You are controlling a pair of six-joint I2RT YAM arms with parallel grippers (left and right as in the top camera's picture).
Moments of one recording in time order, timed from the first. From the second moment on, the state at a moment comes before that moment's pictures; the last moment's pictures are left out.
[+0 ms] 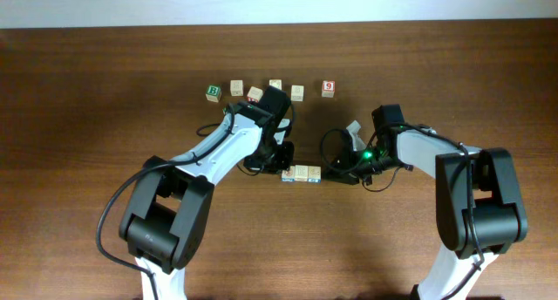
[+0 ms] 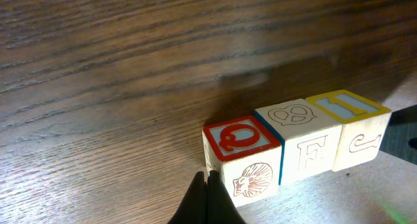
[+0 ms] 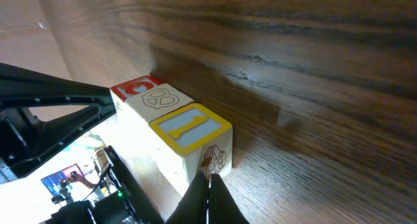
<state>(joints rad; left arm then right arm) -0.50 2.02 1.43 -0.87 0.25 -0.31 0.10 1.97 1.04 -0.57 -0.90 0.20</state>
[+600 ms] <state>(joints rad) -0.50 2.02 1.43 -0.88 0.25 -0.31 0.10 1.93 1.04 -0.57 -0.90 0.20</state>
